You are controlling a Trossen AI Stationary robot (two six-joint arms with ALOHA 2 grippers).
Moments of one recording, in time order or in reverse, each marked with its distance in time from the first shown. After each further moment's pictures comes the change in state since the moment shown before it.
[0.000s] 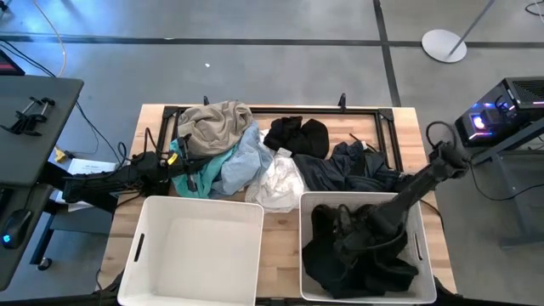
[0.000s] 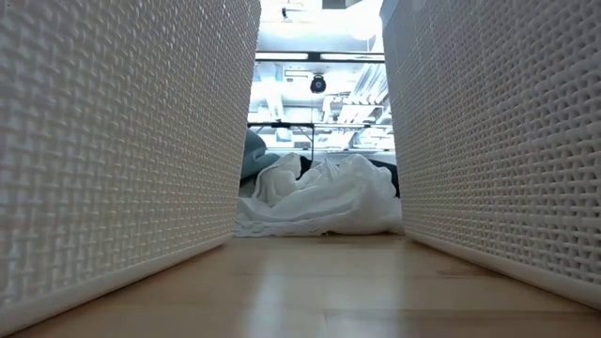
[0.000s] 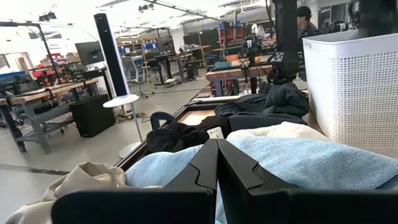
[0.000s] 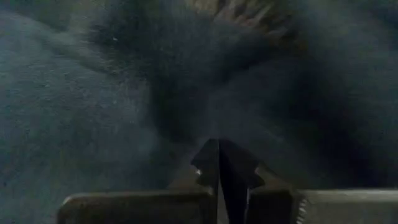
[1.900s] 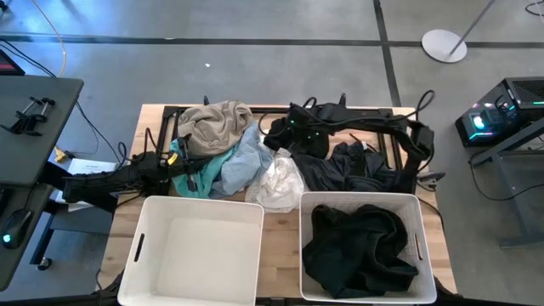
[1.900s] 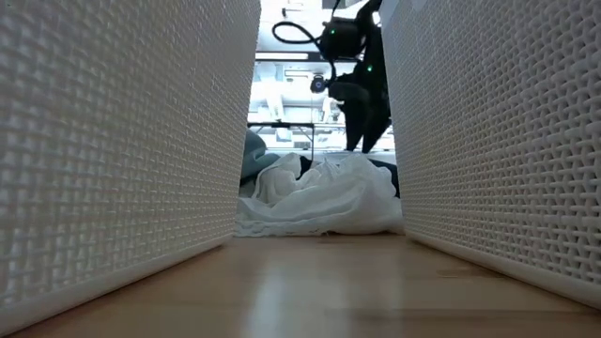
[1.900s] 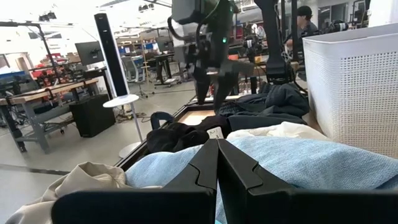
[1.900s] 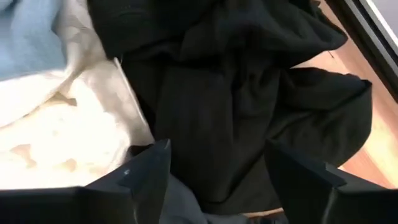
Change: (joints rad) left arm 0.000 0.000 0.000 0.000 0.000 0.000; right arm -1.030 0.252 0.248 0.187 0.246 -1.105
